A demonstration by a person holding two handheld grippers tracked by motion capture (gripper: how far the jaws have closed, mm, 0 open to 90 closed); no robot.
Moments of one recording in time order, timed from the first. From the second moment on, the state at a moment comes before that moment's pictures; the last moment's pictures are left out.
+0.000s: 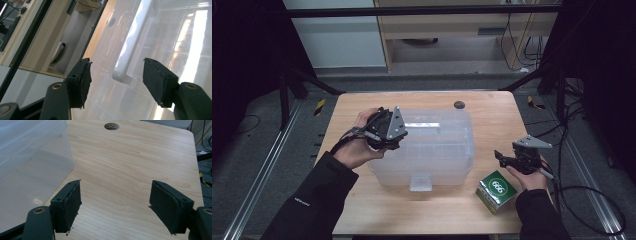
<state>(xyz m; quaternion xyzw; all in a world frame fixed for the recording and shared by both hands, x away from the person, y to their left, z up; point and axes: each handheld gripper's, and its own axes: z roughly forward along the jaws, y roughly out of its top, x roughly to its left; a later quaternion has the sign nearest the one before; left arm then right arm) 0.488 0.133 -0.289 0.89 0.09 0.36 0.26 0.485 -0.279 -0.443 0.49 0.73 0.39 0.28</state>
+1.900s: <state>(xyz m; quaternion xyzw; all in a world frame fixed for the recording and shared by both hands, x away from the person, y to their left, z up) 0.503 0.097 -0.304 0.91 0.02 0.38 0.15 0.483 -0.275 -0.439 0.46 0.75 0.39 0.27</state>
